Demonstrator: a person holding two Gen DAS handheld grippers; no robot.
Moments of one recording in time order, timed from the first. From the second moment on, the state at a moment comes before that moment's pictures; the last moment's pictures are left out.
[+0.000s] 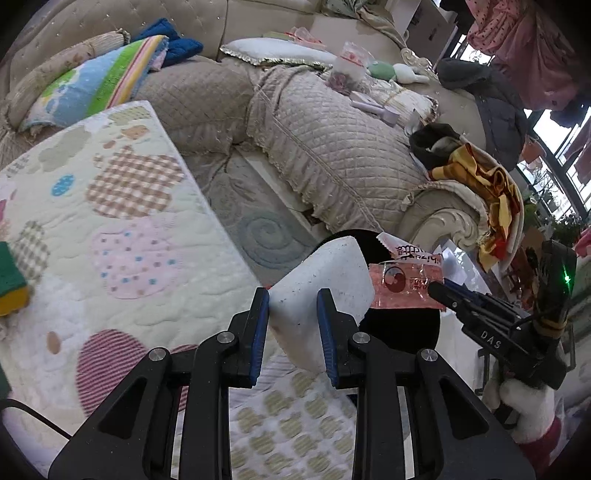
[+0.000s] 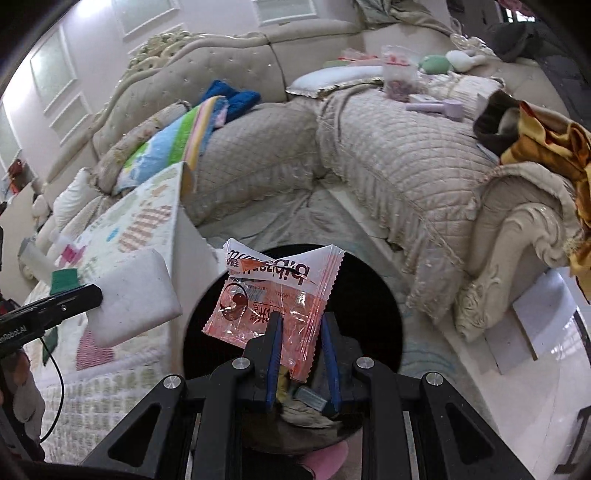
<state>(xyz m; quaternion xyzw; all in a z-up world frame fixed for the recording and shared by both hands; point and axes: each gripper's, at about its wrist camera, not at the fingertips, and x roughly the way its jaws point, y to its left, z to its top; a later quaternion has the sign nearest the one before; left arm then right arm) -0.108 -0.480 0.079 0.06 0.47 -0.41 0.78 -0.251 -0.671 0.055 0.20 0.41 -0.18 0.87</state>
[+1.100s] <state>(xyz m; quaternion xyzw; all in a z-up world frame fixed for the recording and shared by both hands) -0.105 -0.465 0.060 0.07 0.48 -0.37 0.79 -0.229 -0.644 0.031 0.20 0.45 -0.16 0.86</state>
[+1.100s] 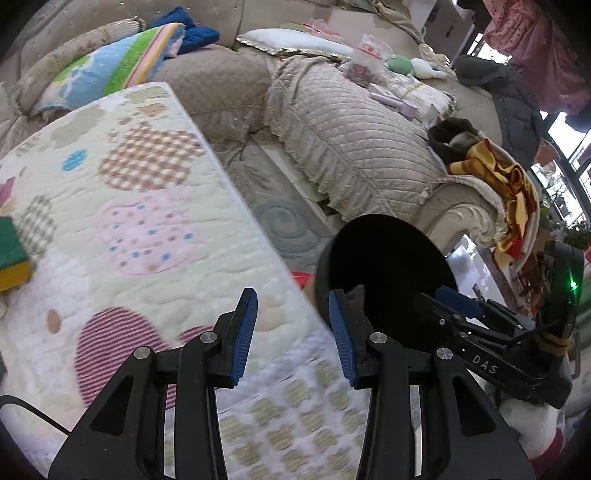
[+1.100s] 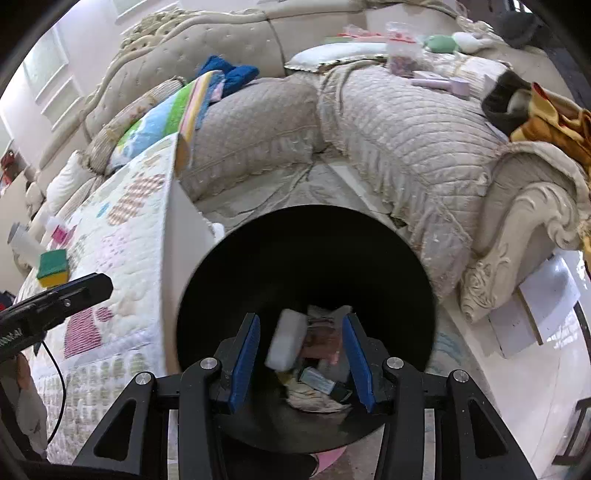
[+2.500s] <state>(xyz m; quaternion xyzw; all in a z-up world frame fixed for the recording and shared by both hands) 0.001 -0.118 0.017 -0.01 0.51 -0.16 0.85 -0.088 -0.375 0.032 0.07 0.50 0.09 0.86</state>
